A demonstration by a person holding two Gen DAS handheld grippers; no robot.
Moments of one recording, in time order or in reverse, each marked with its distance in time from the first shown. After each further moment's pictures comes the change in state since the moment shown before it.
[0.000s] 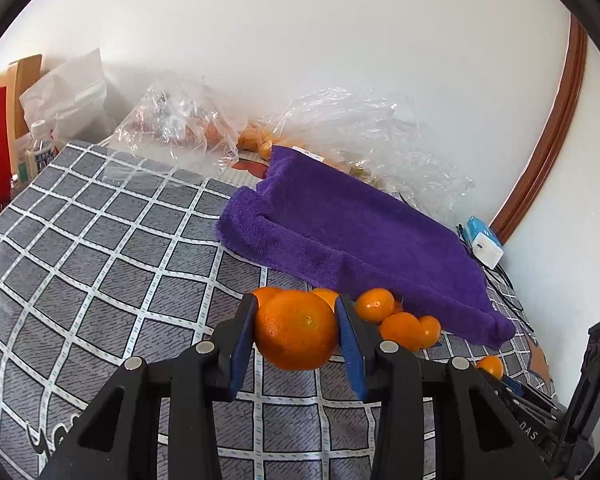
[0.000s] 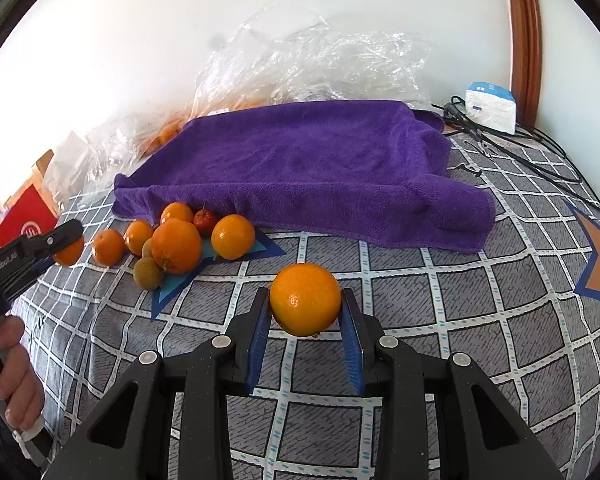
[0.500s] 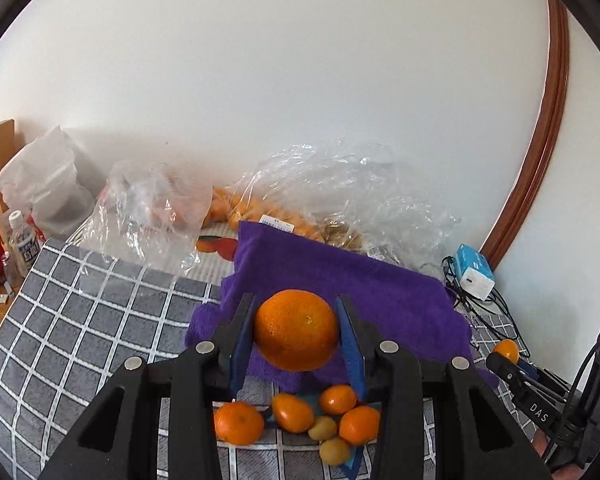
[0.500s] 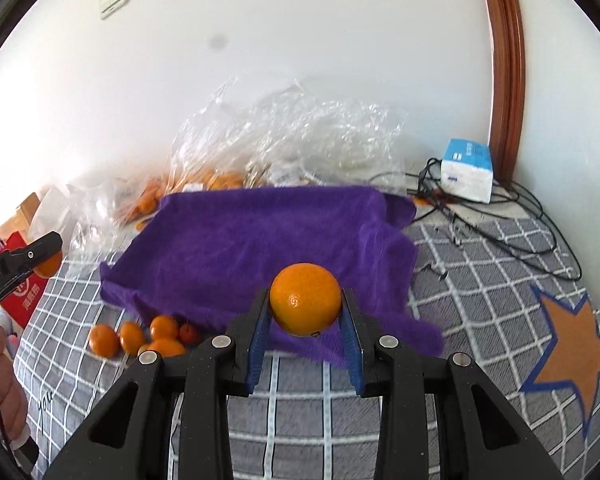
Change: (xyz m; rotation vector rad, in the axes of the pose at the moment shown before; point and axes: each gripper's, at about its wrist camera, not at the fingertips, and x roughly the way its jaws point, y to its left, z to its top) left arm 0.001 -0.042 0.081 0.095 -0.080 0.003; right arm -0.021 -0.009 0.084 0.019 -0.121 -0.076
